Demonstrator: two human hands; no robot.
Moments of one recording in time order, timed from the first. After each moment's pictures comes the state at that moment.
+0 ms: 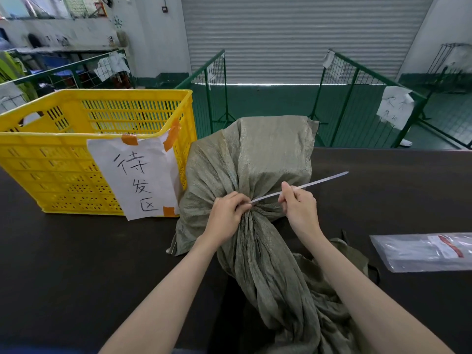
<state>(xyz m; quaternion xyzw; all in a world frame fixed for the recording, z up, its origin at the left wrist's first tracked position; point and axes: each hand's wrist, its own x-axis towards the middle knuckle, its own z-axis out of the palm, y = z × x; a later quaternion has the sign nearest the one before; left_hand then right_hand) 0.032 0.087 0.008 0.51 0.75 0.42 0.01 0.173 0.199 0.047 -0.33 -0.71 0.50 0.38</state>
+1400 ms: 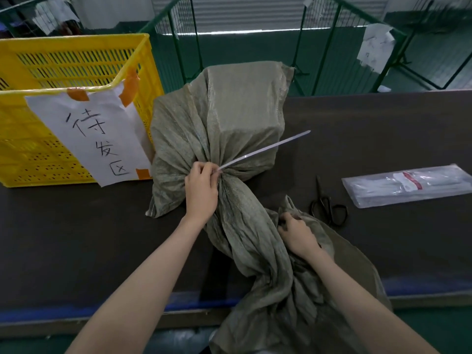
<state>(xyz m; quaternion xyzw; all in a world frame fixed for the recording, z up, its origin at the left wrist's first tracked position) 0.080 0.065 -0.017 0.41 0.82 0.40 -0.06 0.295 0.165 -0.062 -0.44 -0.84 0.31 -0.03</state>
